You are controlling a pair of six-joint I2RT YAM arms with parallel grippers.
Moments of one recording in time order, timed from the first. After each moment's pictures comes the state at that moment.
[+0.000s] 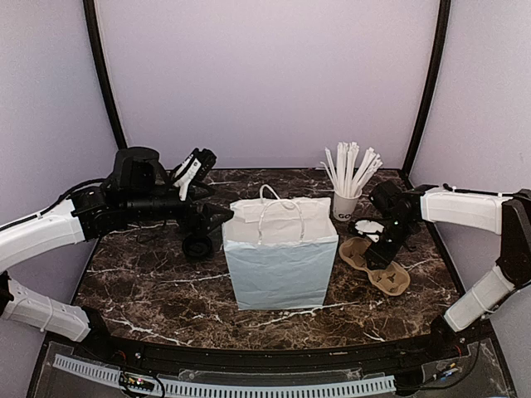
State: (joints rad) left arm -0.78 1.16 1.00 -0.25 0.18 0.10; right arm 0.44 1.48 0.94 -0.84 0.00 -0.41
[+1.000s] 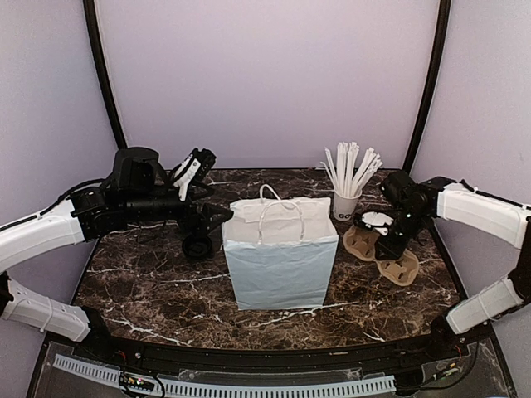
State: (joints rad) left arm -0.78 1.15 0.99 -0.25 0.18 0.10; right arm 0.44 1.39 0.96 -0.93 0.00 -0.47
